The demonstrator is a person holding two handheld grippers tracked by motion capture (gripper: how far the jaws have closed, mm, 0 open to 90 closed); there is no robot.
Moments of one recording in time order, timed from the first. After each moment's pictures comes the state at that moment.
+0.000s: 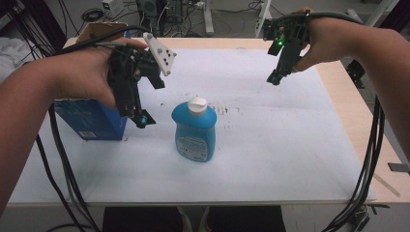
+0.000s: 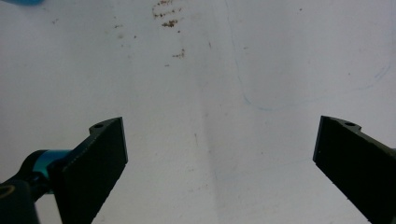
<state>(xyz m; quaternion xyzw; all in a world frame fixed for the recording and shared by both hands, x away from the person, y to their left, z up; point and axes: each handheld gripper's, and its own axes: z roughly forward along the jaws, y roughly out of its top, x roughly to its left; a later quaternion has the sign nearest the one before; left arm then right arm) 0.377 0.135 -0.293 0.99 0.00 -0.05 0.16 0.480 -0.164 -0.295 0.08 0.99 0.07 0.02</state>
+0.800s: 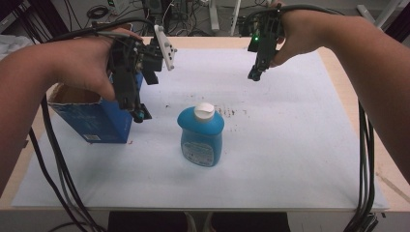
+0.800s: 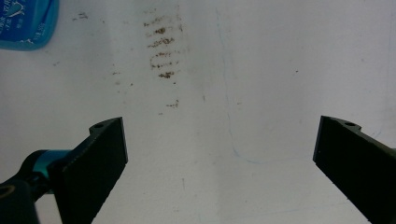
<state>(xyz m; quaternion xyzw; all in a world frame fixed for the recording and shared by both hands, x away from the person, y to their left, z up) 0.394 0.138 -0.284 0.99 0.04 -0.06 0.09 0.507 -0.104 -0.301 0.04 1.00 0.06 0.00</state>
